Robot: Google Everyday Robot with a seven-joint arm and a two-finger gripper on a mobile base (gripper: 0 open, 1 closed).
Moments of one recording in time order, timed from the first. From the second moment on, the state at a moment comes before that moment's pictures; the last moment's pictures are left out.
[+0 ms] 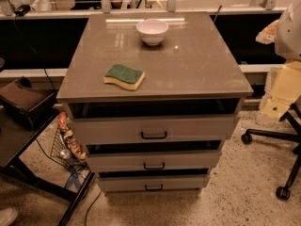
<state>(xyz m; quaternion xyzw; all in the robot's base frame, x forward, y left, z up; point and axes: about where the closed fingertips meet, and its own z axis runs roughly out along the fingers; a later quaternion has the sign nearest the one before) 0.438 -0.216 0.978 -0.60 0.78 -0.04 0.16</state>
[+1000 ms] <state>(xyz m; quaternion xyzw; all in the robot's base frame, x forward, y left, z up) 0.420 -0.237 0.866 -0.60 0.77 -0.11 0.17</state>
